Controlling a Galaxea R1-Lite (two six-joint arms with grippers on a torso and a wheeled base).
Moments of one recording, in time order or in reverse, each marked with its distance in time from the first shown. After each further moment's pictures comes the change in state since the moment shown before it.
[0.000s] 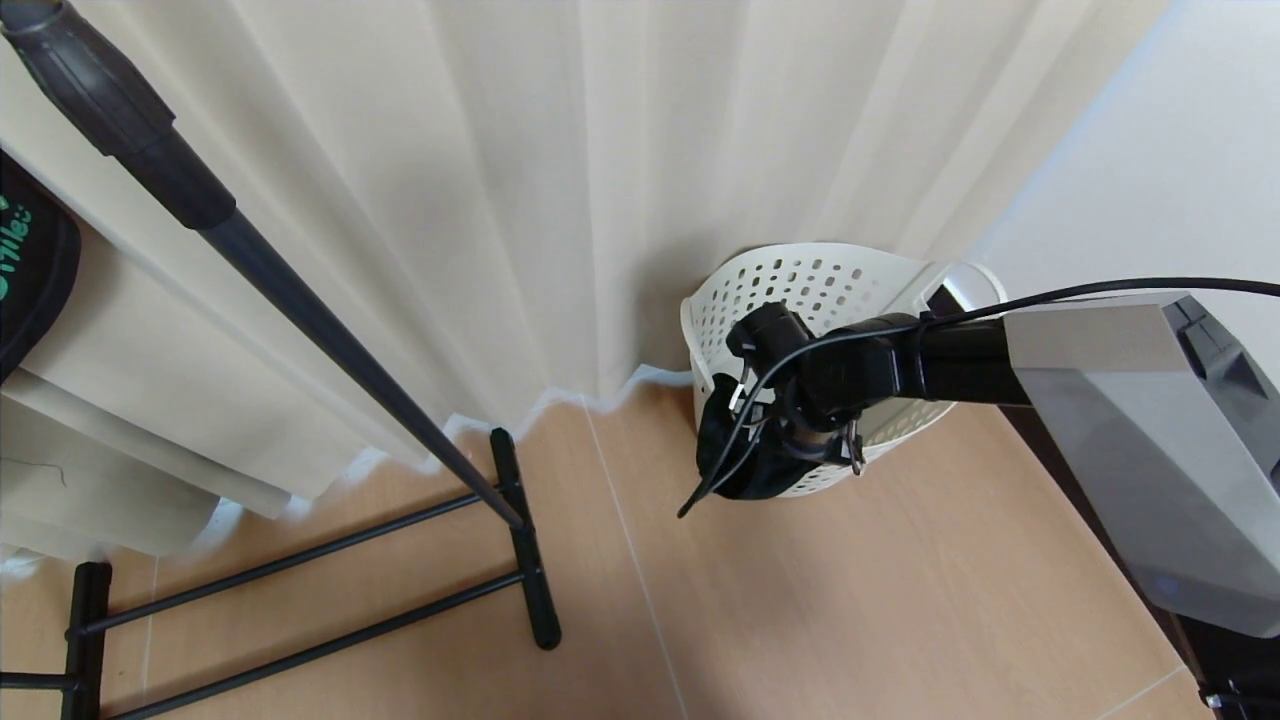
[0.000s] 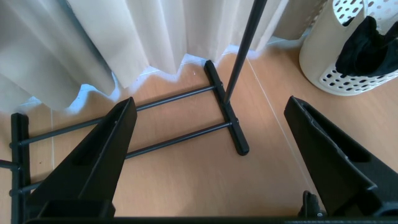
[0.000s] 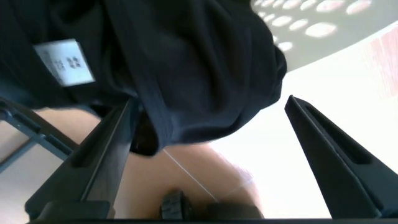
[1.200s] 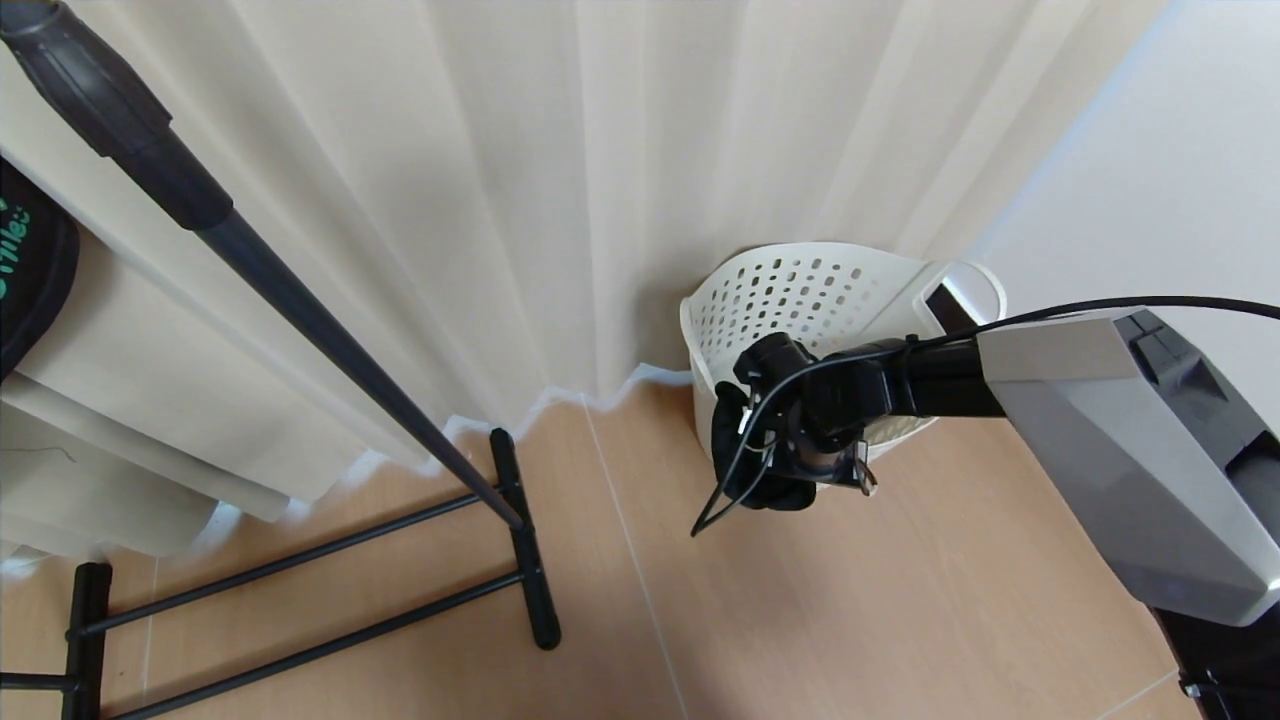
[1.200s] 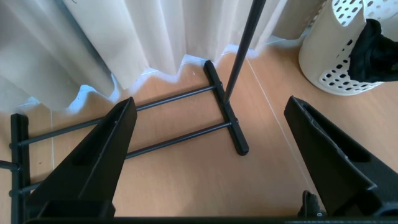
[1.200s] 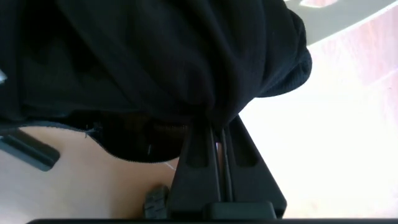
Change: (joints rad) left arm 0.000 0.000 0.000 0.000 0.000 0.000; right arm -0.029 0.036 0.056 -0.003 -0.027 0.006
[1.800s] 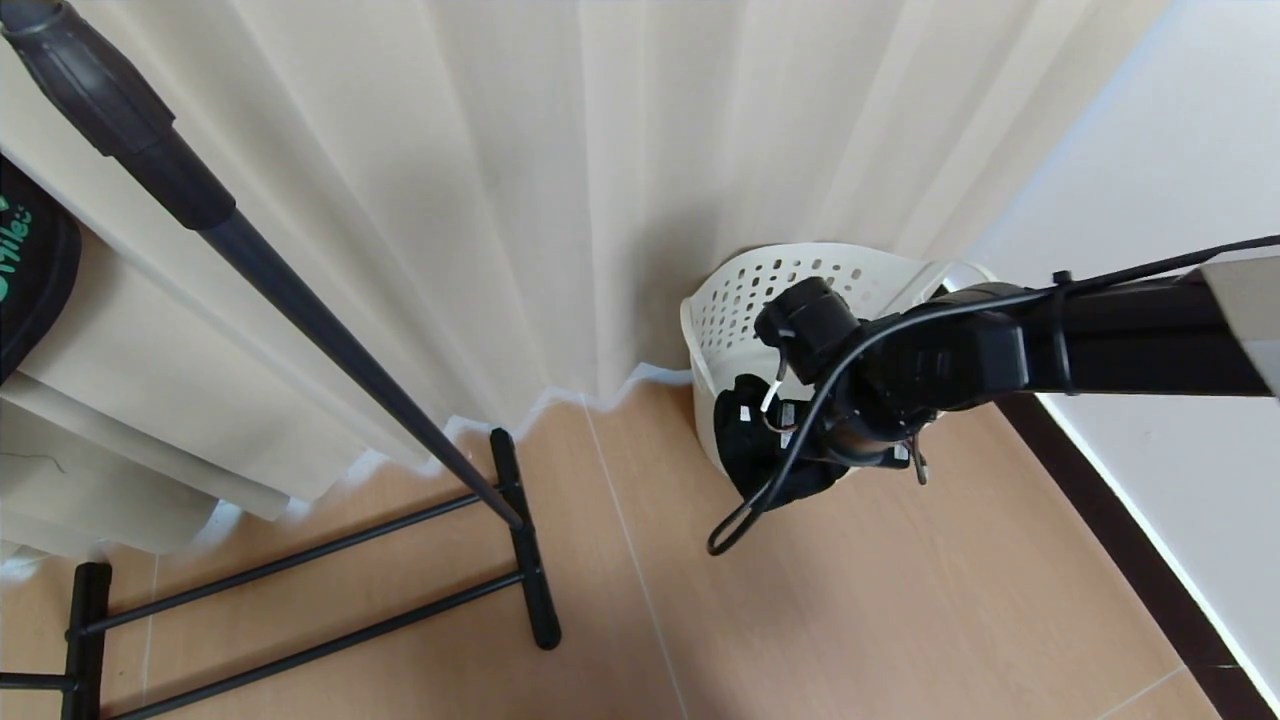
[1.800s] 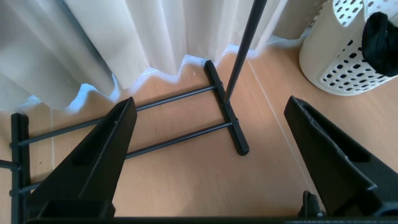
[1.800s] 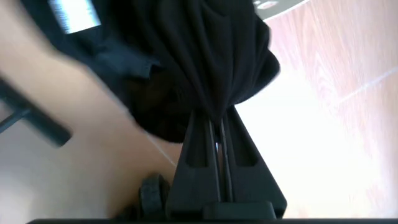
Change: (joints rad) left arm 0.000 0.000 0.000 0.000 0.000 0.000; right arm 0.105 -0.320 0.237 -0.023 -0.033 -0.041
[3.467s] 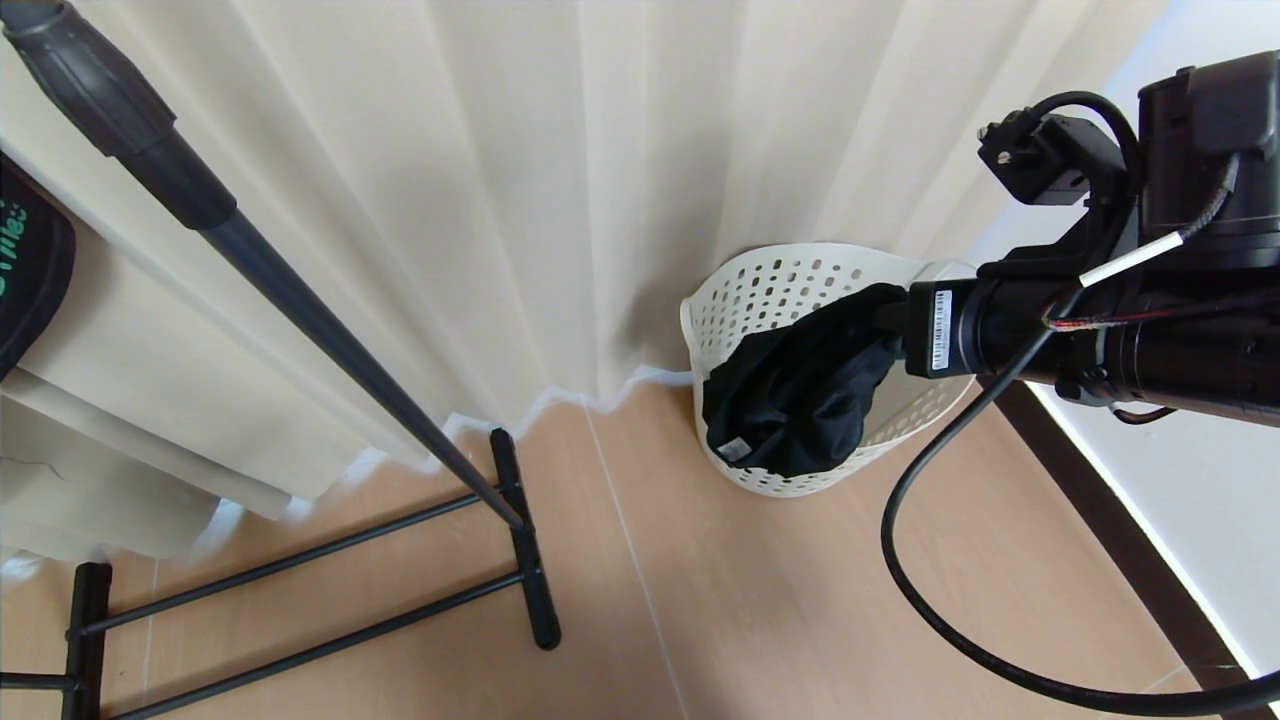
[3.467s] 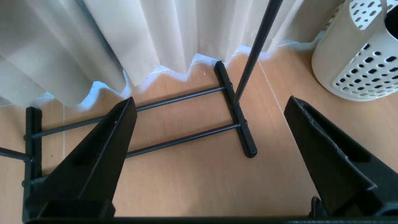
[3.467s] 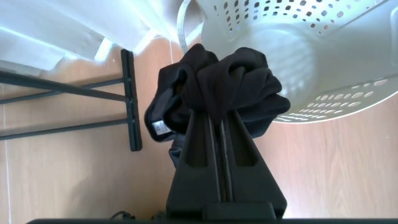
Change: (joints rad) left arm 0.000 0.000 0.000 0.002 0.051 -0.005; right arm 0.039 -0.561 0.416 -0.515 0.251 -0.487
